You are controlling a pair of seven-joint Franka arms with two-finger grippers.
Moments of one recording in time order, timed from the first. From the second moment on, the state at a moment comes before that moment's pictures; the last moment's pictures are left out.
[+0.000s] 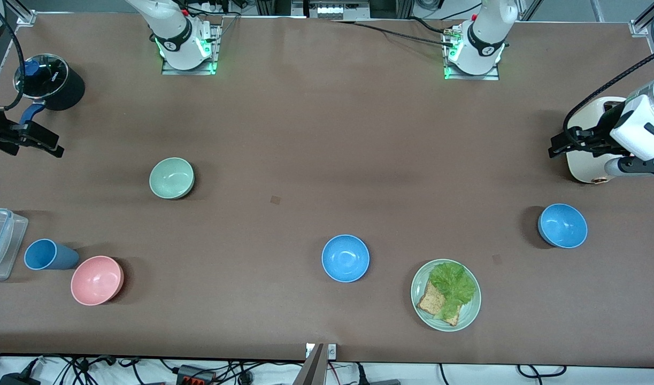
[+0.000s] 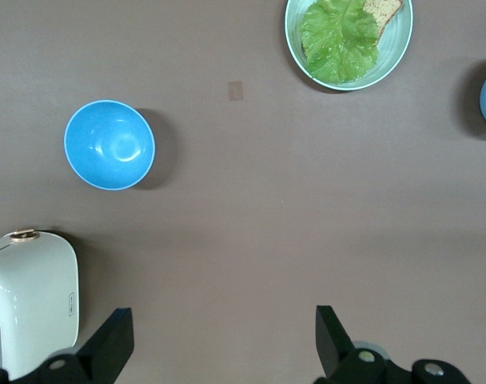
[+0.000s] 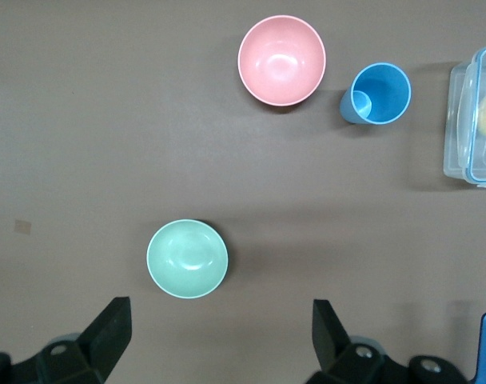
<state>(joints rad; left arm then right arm) 0.06 0.07 -0.06 -1.64 -0.04 1.63 -0.04 0.00 0.04 -0.08 -1.65 0.01 1.73 -0.04</state>
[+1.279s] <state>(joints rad) 0.06 0.07 -0.06 -1.63 -0.04 1.62 -0.05 0.06 0.34 -0.07 -1.69 0.01 1.73 -0.05</state>
